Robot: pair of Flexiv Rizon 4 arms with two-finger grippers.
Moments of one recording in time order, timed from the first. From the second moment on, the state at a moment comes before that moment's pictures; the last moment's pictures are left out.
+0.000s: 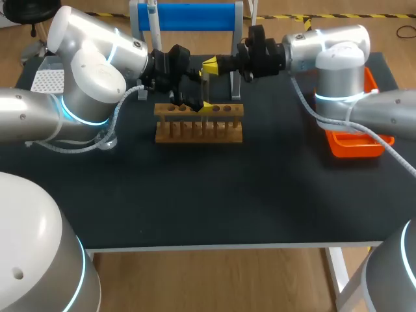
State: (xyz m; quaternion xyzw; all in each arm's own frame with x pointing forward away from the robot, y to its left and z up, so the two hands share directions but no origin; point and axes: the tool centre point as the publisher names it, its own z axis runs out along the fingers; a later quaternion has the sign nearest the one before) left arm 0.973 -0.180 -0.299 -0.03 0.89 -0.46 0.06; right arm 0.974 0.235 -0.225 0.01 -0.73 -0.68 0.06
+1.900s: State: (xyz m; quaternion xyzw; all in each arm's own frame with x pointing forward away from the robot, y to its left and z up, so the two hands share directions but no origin) left arm 0.973 -0.180 -0.299 -0.03 0.89 -0.46 0.06; right arm 0.922 0.047 -0.248 -0.05 -0.85 -0.52 -0.06
